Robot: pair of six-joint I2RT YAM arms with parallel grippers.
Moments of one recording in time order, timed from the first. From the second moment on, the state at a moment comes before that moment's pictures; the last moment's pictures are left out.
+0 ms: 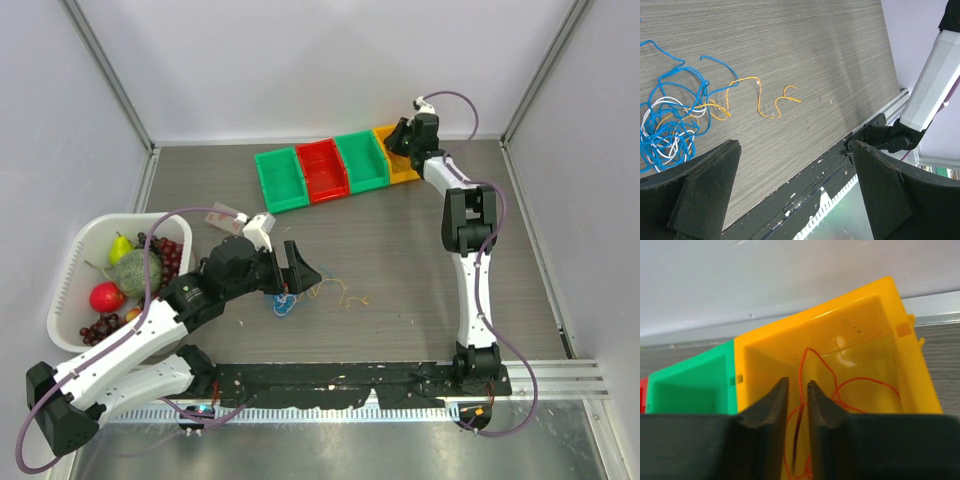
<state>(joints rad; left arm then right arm) -0.80 0.87 0.75 -0.36 0.07 -0.76 0.10 2.54 2.06 0.15 -0.21 0.42</state>
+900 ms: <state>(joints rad) -0.80 0.83 0.77 -0.53 0.04 -0.80 0.36 1.68 1.50 -0.47 0.16 0.37</state>
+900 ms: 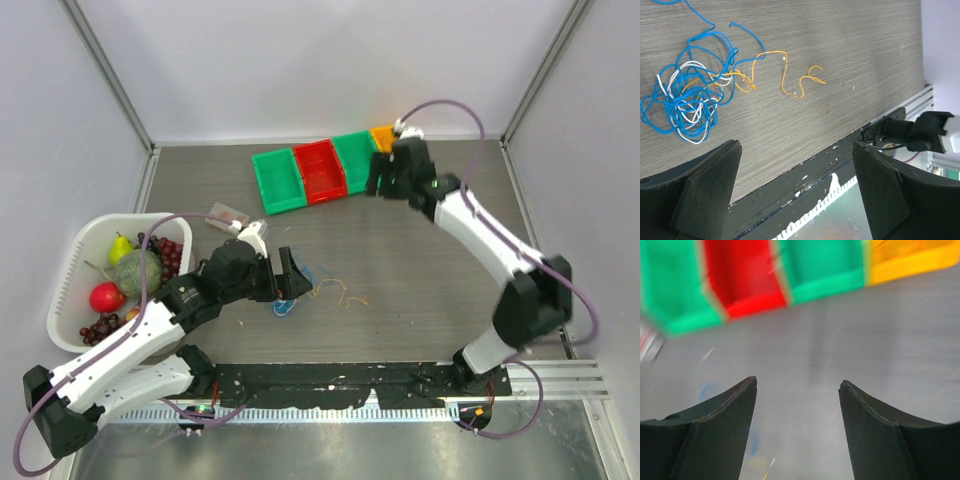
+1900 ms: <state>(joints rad) -0.80 1.24 0.68 -0.16 0.04 -0.92 0.94 0.99 0.17 0.22 0.16 1.50</state>
